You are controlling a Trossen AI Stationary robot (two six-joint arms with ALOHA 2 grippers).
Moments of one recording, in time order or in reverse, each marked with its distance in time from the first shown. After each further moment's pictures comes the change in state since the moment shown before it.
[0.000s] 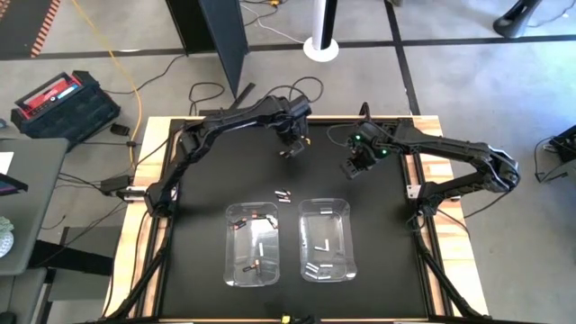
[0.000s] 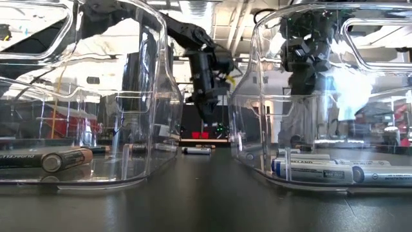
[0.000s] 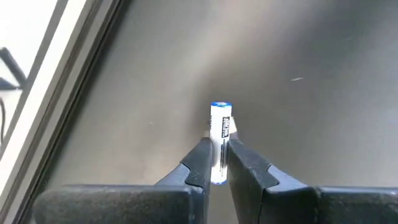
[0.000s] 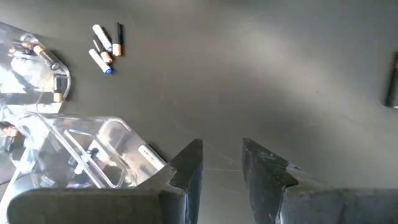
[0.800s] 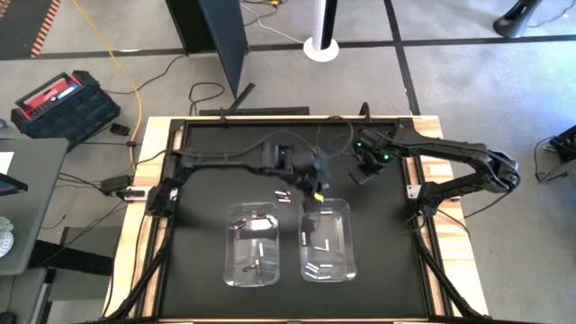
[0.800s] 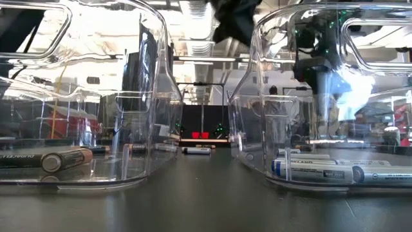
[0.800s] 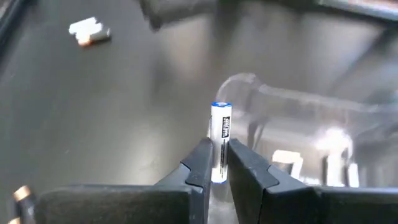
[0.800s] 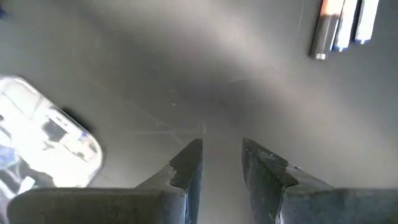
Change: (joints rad) left arm -0.462 -0.224 -0.005 0.156 0.001 -0.177; right arm -0.016 -0.001 -0.061 -0.159 0.133 -0.105
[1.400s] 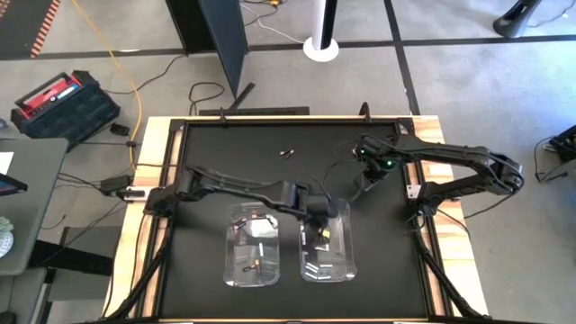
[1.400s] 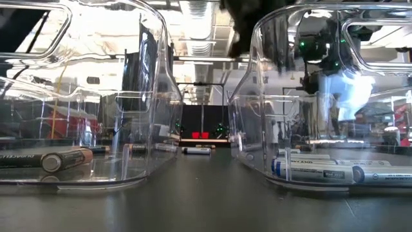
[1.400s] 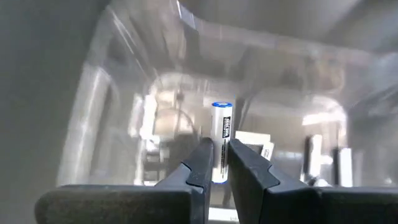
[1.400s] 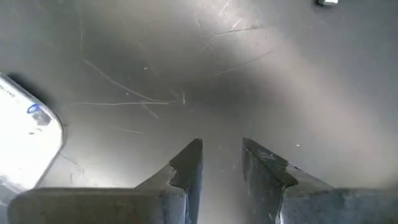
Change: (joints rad) left arm -0.157 0.148 -0.045 0.116 -0.029 -0.125; right arm 0.007 -0.039 -0.119 0.024 0.000 -0.019
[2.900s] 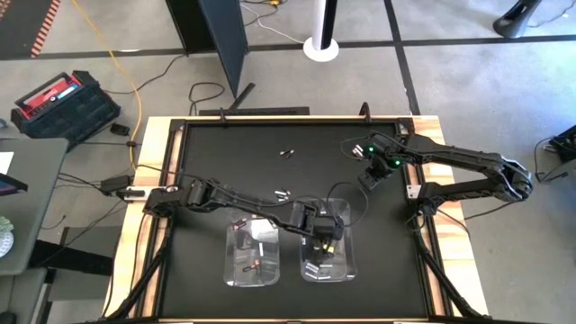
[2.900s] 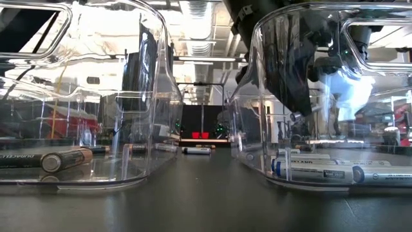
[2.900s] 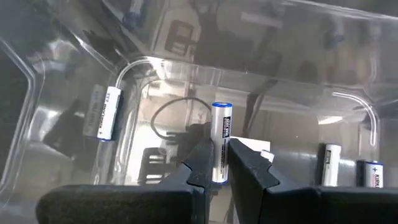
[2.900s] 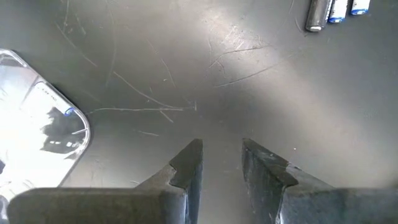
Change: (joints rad) left arm -0.082 0.158 0.070 0.011 -0.095 -0.075; right arm 0.000 -0.125 0.000 -0.010 -0.001 0.000
